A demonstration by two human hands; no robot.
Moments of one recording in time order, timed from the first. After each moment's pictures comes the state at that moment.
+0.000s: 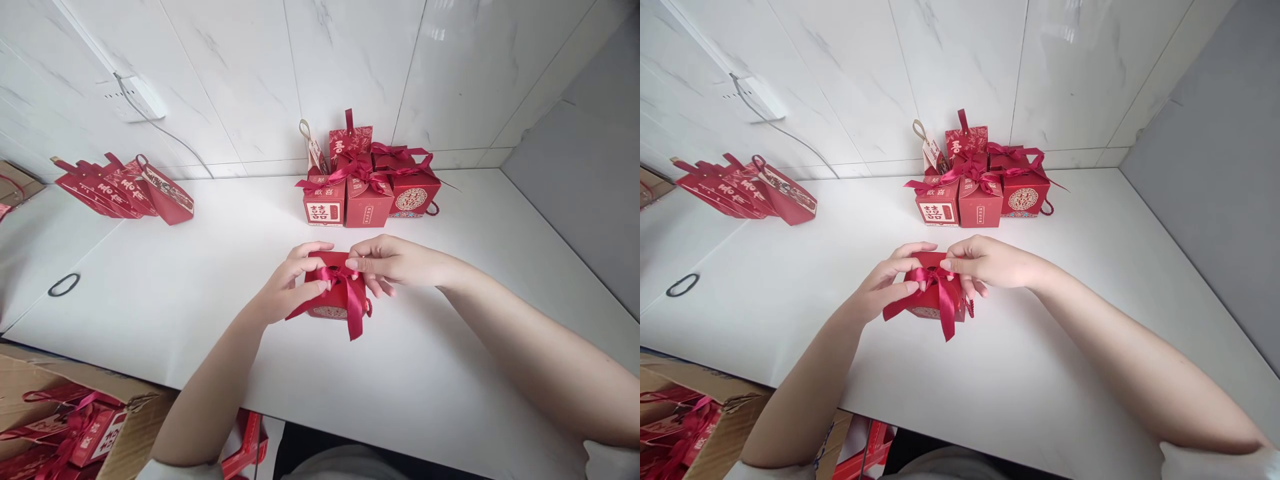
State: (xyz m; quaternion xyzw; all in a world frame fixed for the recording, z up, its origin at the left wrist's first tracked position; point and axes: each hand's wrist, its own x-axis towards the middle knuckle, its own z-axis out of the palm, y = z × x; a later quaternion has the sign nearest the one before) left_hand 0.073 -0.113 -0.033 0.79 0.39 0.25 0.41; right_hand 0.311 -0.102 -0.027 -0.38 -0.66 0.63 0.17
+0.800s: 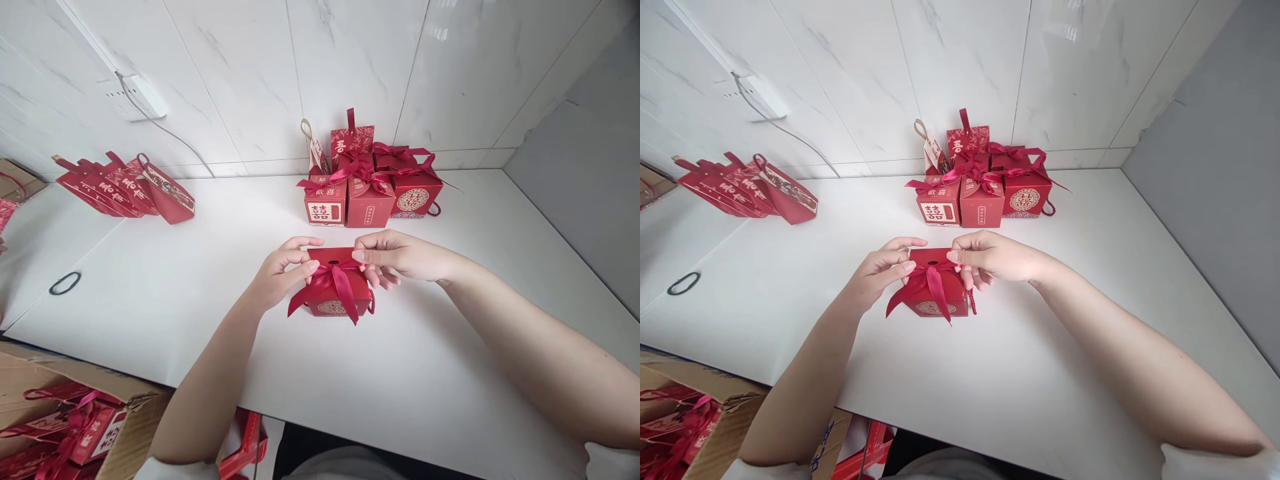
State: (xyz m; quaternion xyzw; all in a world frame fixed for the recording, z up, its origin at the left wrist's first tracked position) left_hand 0.063 -0.097 -0.040 0.75 0.43 0.28 0.42; right_hand 0.318 -0.092 -0.038 -0.36 -0.64 0.64 0.20
